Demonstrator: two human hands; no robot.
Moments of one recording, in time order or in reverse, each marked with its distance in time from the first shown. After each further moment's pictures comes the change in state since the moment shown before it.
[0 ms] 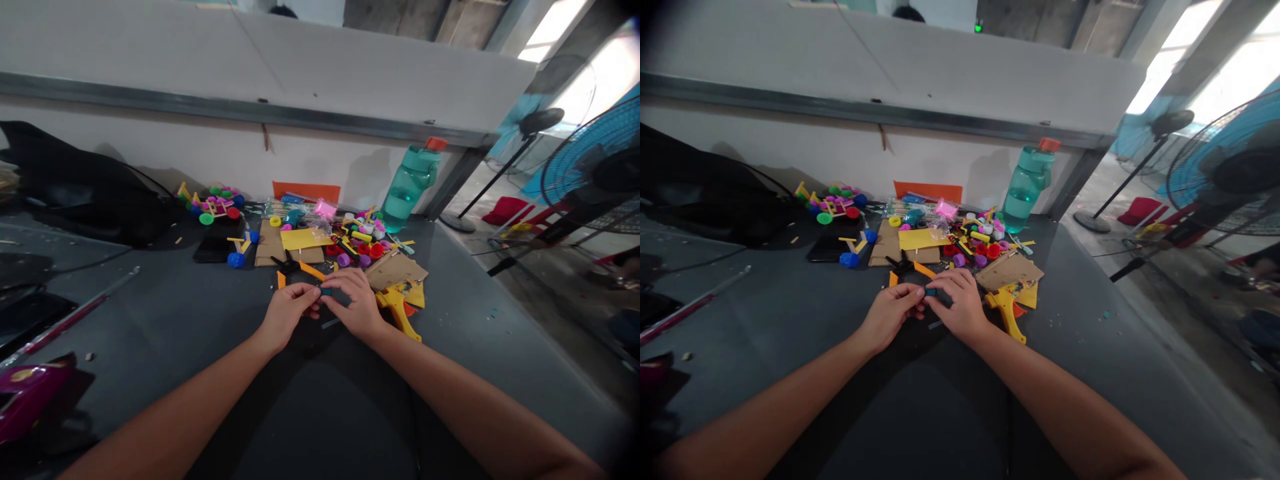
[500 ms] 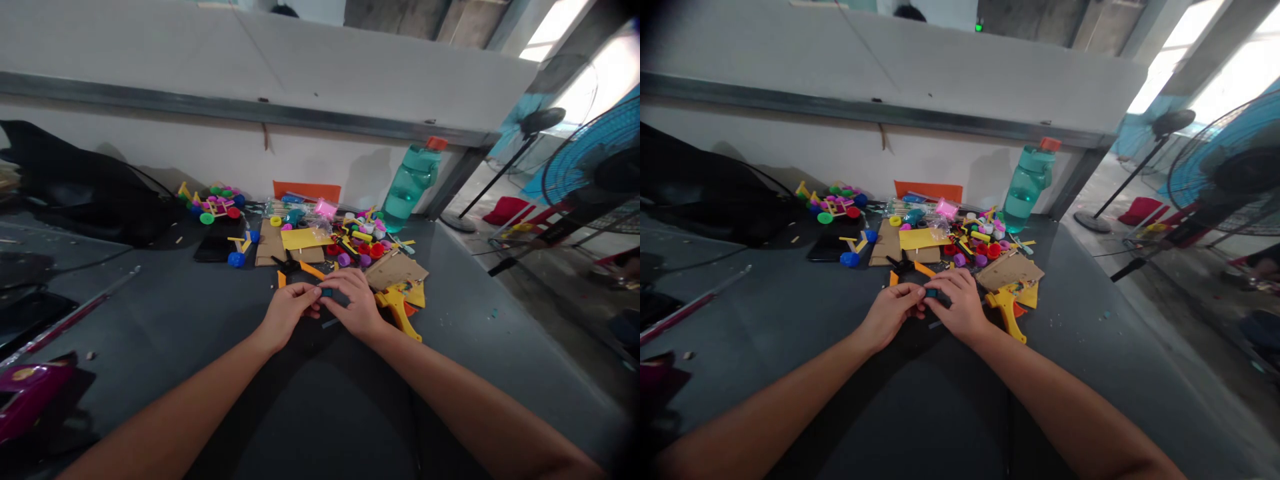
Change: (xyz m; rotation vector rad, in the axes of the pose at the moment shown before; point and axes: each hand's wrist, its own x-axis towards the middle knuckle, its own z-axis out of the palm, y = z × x) left_hand 0.002 0.000 -0.001 -0.029 -0.047 -0.014; right_hand -0.001 0.000 0.001 -0.021 -0.030 -0.007
